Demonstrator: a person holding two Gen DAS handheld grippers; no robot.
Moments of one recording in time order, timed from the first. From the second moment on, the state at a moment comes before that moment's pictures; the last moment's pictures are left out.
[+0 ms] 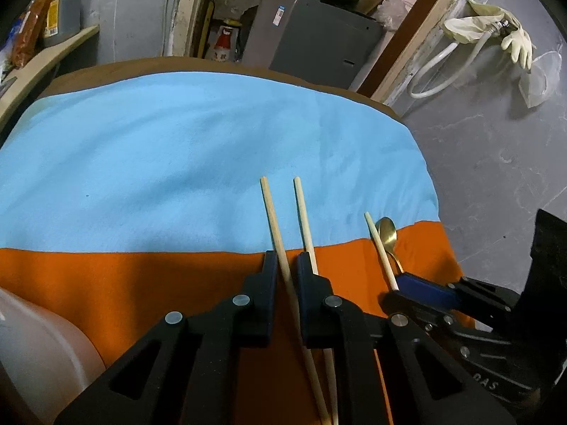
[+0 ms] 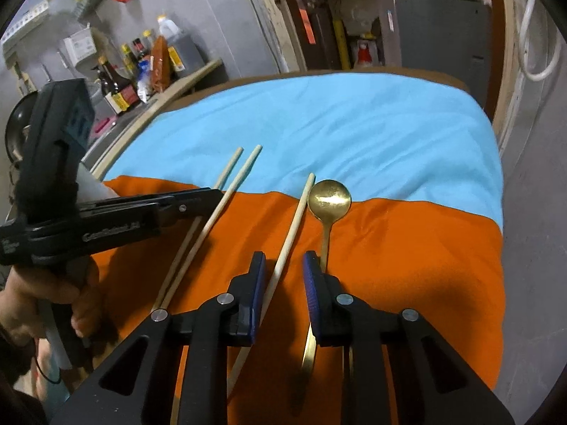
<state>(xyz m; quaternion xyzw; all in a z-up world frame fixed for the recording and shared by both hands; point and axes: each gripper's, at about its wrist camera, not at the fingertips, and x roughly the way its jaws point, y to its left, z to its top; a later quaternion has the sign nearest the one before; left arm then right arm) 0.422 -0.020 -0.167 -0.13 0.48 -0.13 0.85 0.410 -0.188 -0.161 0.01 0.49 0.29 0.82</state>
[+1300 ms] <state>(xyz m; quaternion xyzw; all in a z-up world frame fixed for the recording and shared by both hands) 0.269 0.023 -0.005 -0.17 0.16 -0.16 0.96 0.301 -0.169 -0.002 0.17 0.15 0.29 0.93</state>
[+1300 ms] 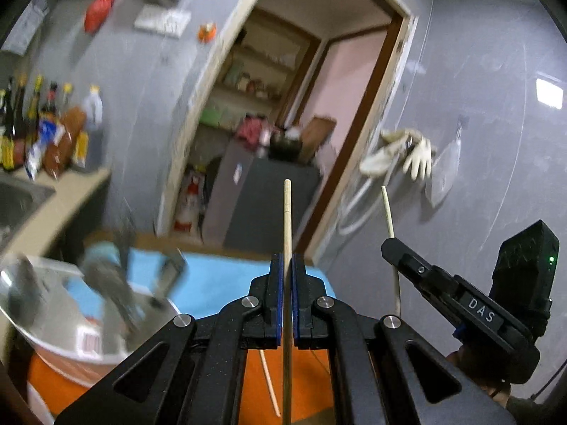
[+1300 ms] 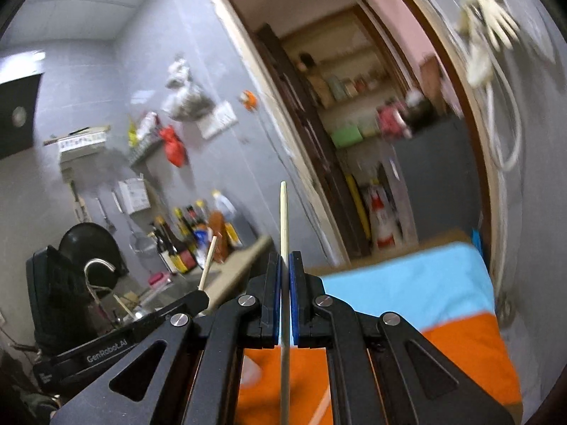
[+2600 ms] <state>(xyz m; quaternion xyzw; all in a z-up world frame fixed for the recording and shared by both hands) 0.242 0.247 -0.049 -0.23 -0.09 0.03 0.97 0.325 -0.004 -0.044 0.17 0.02 0.33 0.93</state>
